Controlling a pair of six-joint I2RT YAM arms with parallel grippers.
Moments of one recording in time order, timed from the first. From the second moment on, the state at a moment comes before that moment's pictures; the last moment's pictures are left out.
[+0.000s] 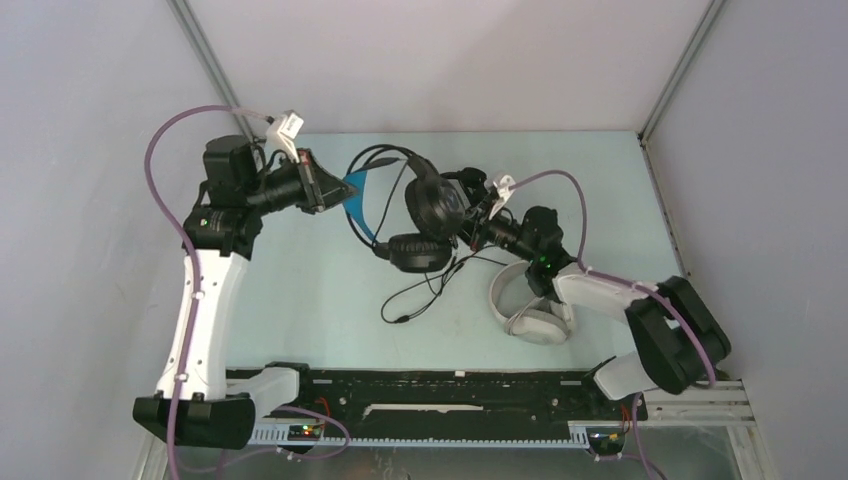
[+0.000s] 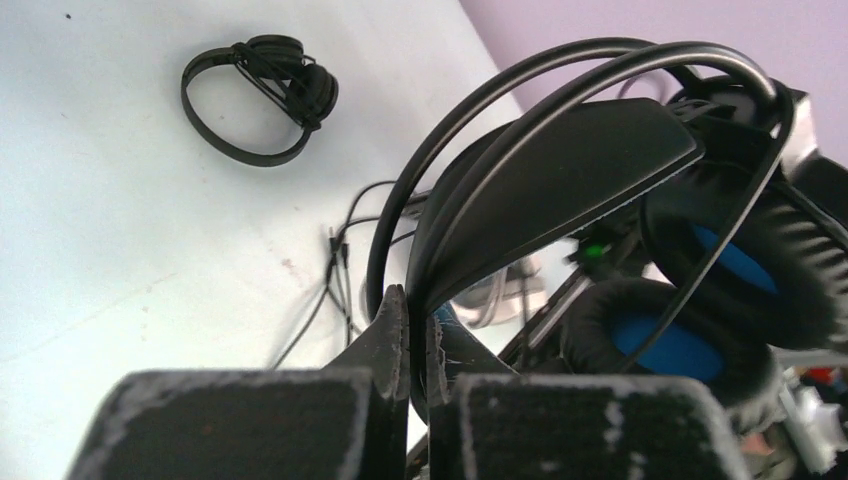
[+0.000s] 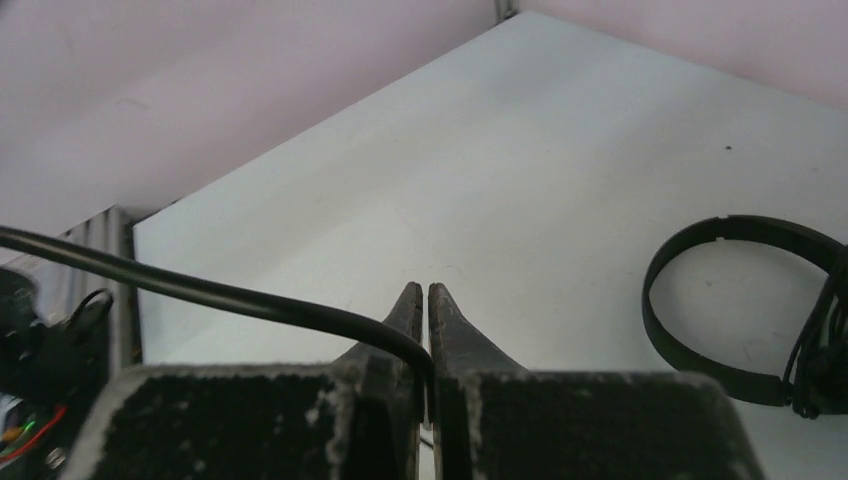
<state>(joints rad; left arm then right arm) -0.04 1.11 1.38 -0.65 0.79 -0.36 0.57 1.49 0.64 0.90 -0.44 0.29</state>
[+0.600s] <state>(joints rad) -0.28 1.21 1.29 -0.75 0.71 0.46 0.53 1.28 0.91 -0.06 -0.90 0.36</state>
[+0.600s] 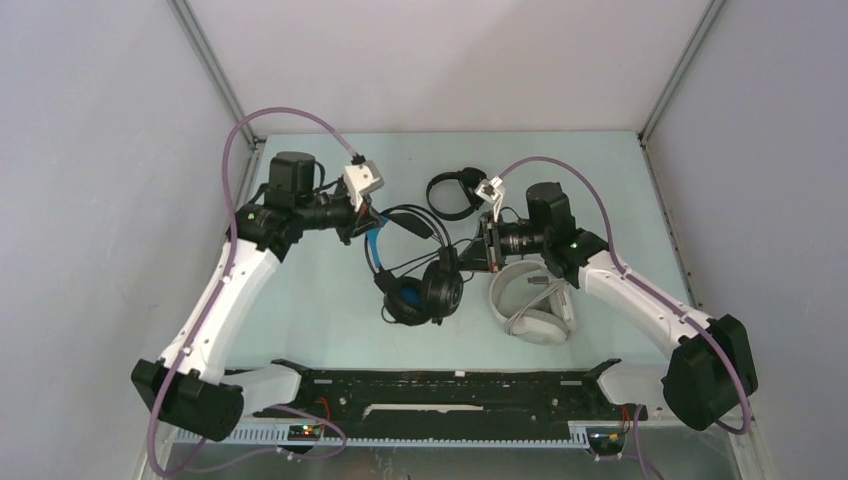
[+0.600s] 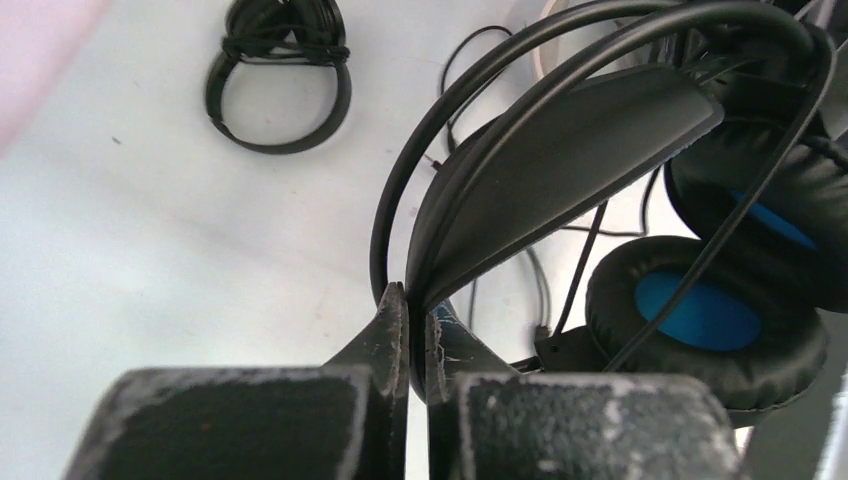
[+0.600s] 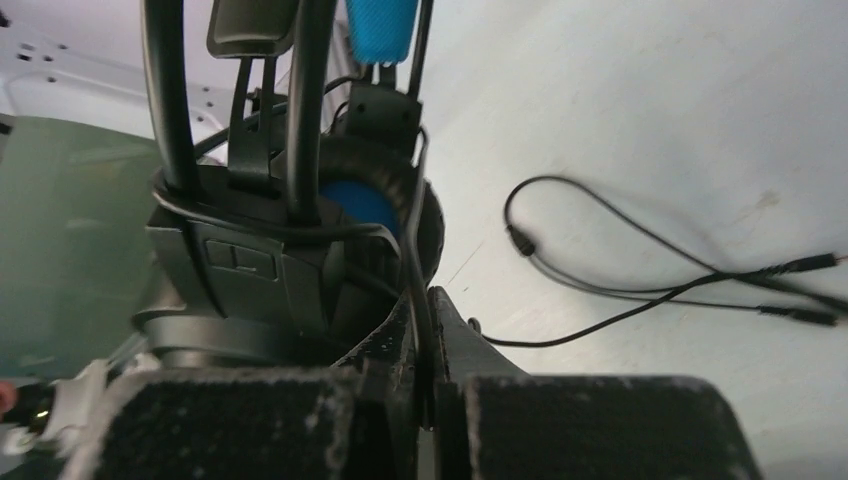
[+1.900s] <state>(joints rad) -0.46 0.98 1.17 -0.52 0.20 0.71 0.55 1.33 0.94 0.48 -1.16 1.11</state>
